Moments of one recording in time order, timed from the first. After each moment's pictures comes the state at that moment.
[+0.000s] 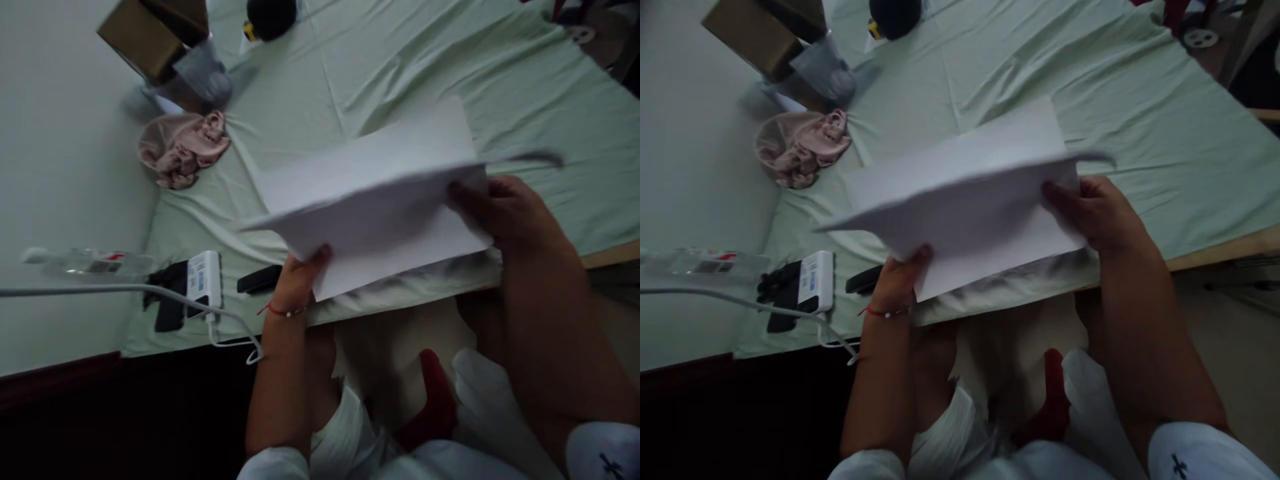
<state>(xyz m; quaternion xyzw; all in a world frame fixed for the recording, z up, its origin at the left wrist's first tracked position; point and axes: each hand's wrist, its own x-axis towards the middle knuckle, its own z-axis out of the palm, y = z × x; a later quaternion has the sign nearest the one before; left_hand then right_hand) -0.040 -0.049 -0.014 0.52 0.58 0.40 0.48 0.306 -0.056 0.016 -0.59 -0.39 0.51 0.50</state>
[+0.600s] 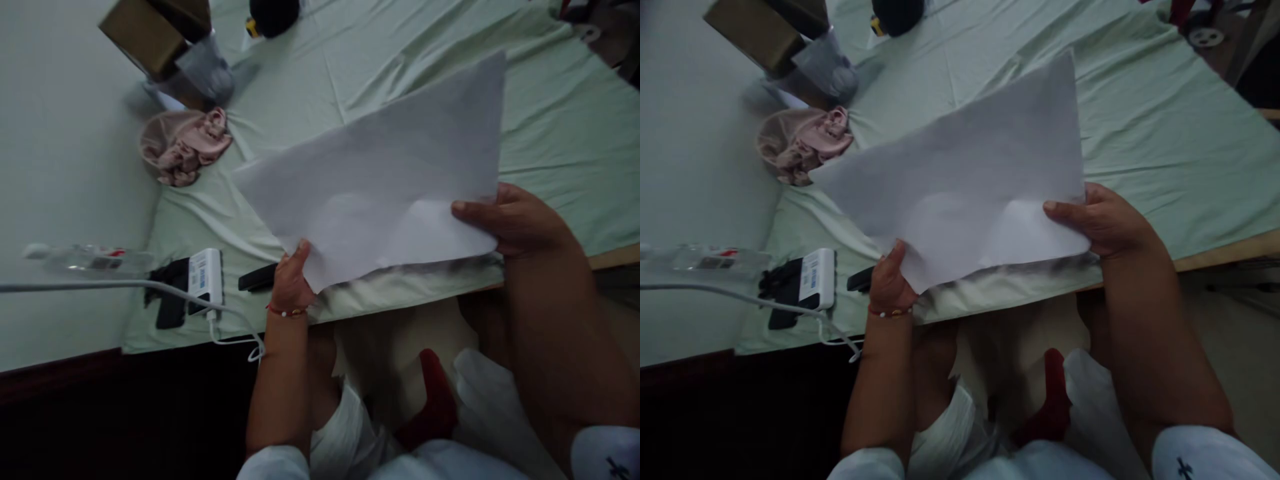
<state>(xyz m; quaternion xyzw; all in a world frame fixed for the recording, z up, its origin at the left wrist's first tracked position) -0.034 -0.050 -0.007 0.34 0.51 0.55 0.58 0.302 -0.063 0.020 -0.55 -0.29 0.60 0.50</state>
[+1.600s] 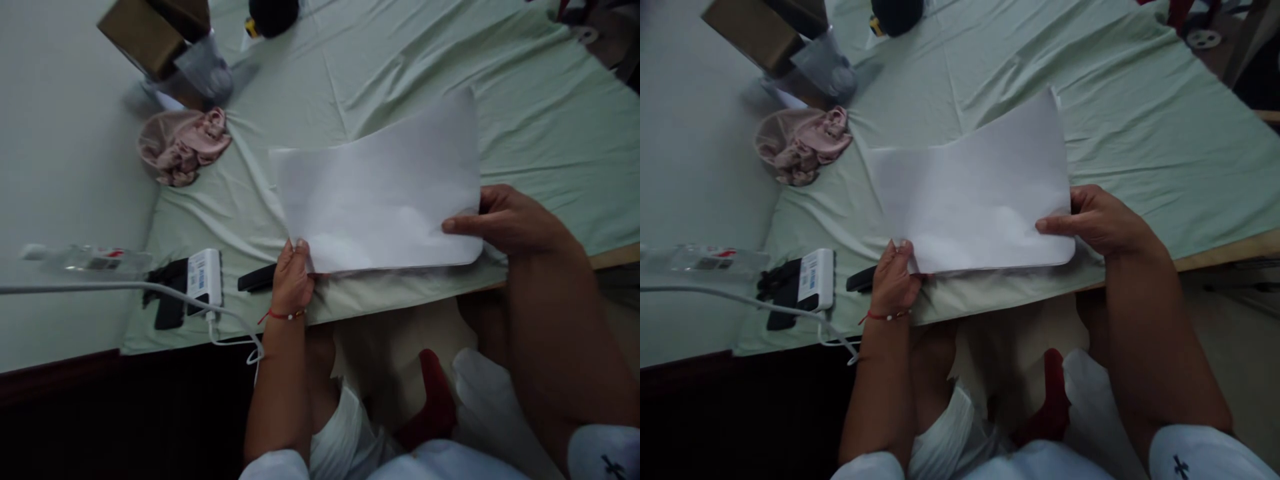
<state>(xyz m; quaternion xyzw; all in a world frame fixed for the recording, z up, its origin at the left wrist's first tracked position) -0.033 -0.048 -0.012 0.37 0.56 0.54 0.51 0.313 -0.061 0.014 -0.54 -0.40 0.61 0.43</state>
